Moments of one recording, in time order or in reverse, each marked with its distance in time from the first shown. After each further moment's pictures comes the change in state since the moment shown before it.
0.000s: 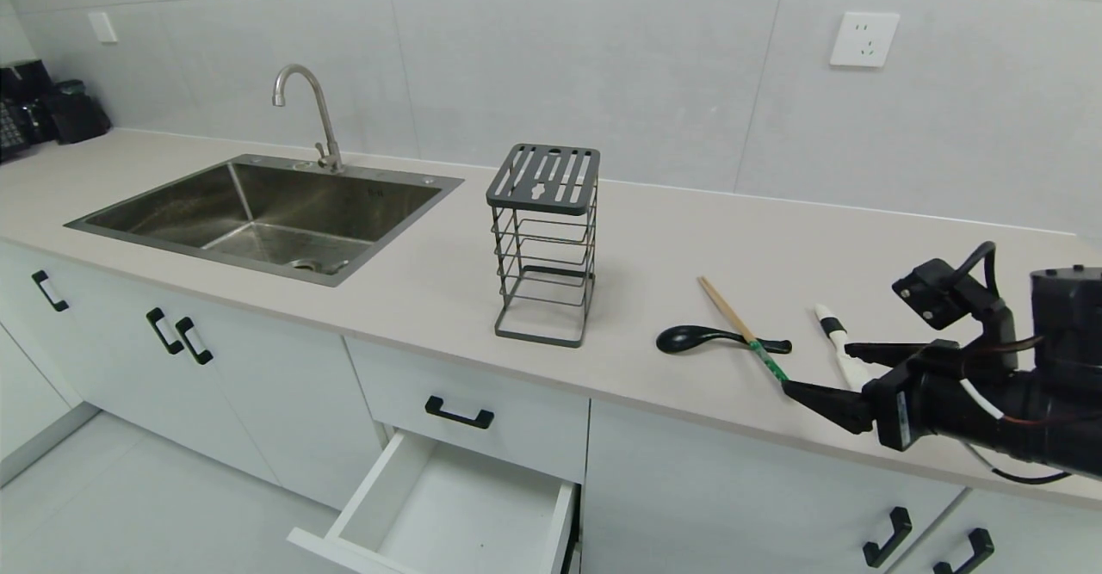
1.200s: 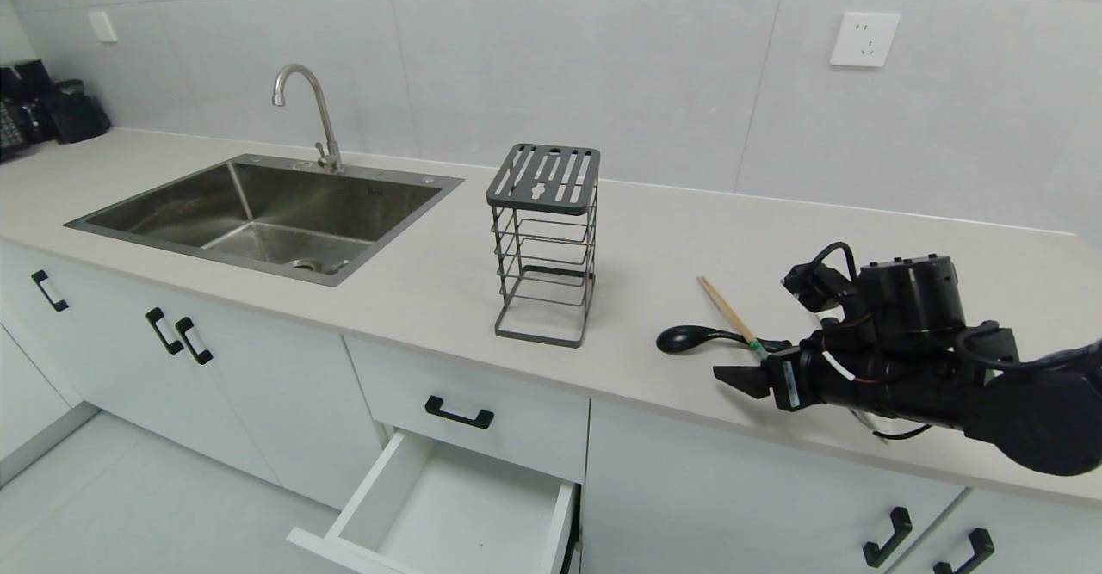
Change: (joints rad) left arm 0.000 0.000 0.000 0.000 0.000 0.000; right arm 0.084 0.321 -0.198 -0.001 -0.122 0.137
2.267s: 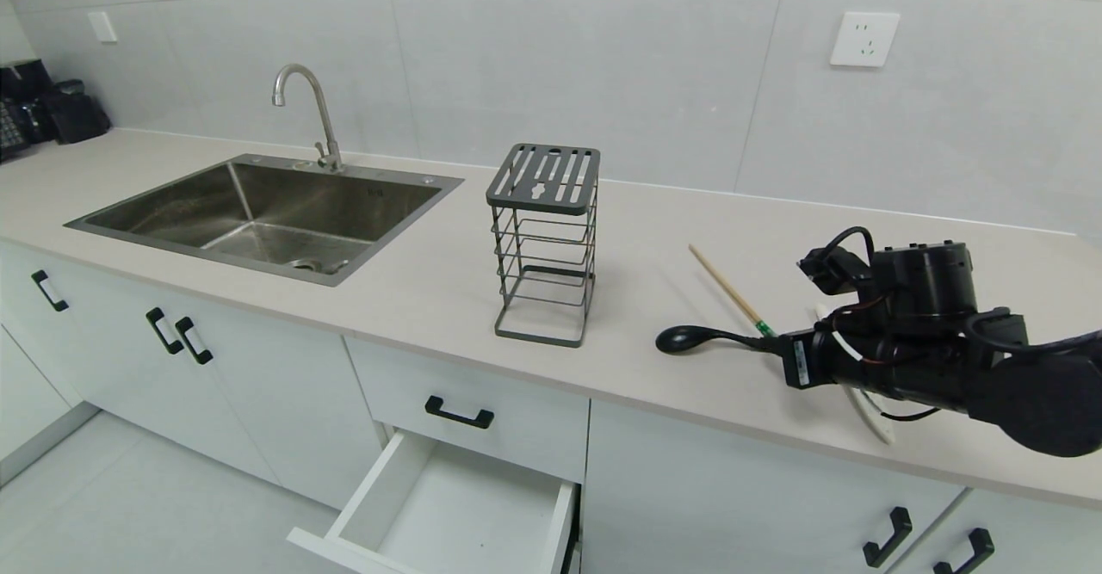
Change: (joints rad) left arm 0.000 0.000 0.000 0.000 0.000 0.000; right arm -0.046 -0.007 -0.034 0.000 -0.064 0.005
